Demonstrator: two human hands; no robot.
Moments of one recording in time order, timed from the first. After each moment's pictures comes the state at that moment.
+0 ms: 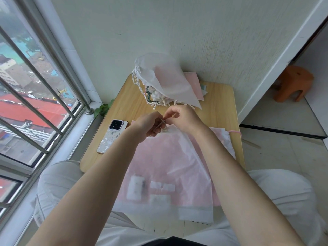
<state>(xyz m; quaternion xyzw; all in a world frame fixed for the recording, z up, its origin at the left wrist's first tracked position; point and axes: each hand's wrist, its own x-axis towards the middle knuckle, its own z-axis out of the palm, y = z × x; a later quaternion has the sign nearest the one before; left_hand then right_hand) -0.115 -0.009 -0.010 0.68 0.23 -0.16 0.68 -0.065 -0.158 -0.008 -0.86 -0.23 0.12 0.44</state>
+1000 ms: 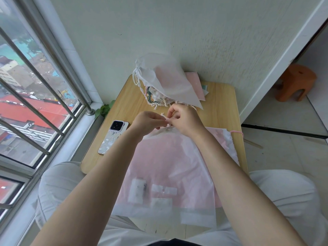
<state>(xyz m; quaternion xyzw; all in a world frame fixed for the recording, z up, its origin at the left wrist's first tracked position) -0.121 -0.004 -0.006 0.82 0.19 -0.07 0.54 -0.070 -0.158 -0.012 -0.88 -0.22 0.06 0.42</state>
